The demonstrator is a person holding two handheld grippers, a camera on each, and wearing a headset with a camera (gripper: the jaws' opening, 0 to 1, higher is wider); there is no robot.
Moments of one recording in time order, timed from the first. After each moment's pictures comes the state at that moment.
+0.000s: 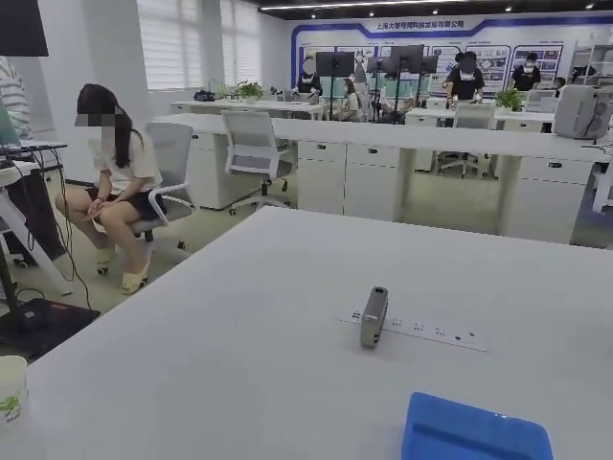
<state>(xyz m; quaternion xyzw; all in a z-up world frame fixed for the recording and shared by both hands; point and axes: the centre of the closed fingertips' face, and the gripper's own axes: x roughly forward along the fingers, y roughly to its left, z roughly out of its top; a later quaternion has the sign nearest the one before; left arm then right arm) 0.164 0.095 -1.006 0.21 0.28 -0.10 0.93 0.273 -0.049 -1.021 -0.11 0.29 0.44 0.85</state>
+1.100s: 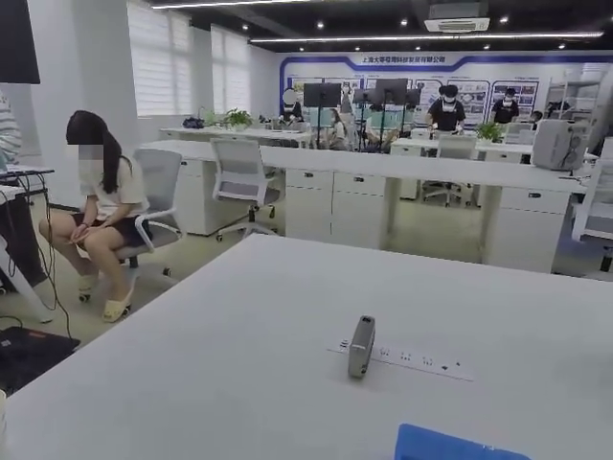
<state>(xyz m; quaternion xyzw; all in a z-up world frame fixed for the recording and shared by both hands) 0.163 0.092 -1.006 0.22 0.28 -0.11 0.93 0.284 -0.047 -0.982 -0.10 0.26 0.43 0.86</state>
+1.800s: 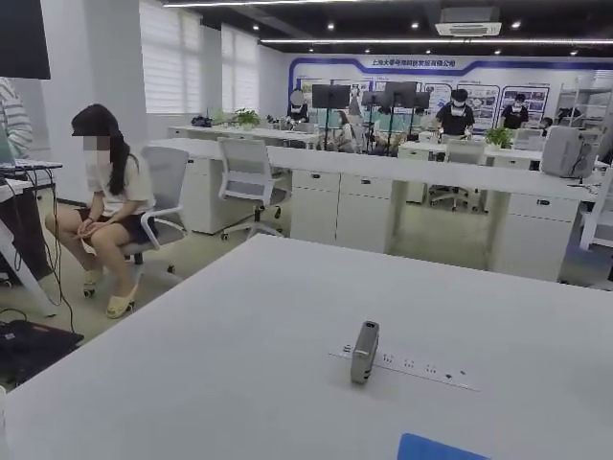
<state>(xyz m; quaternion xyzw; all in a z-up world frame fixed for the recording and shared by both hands) 0.163 0.095 -1.005 0.22 0.28 -0.10 0.93 0.310 -0.038 -0.955 -0.13 0.24 0.43 0.86</state>
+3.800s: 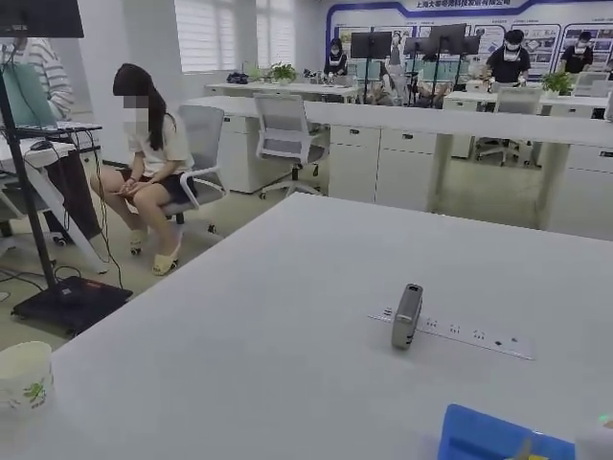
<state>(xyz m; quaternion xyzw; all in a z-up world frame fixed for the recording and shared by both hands) 0.163 0.101 -1.016 0.22 0.30 -0.09 0.92 0.373 -0.019 -1.009 -0.15 0.26 0.43 0.85</state>
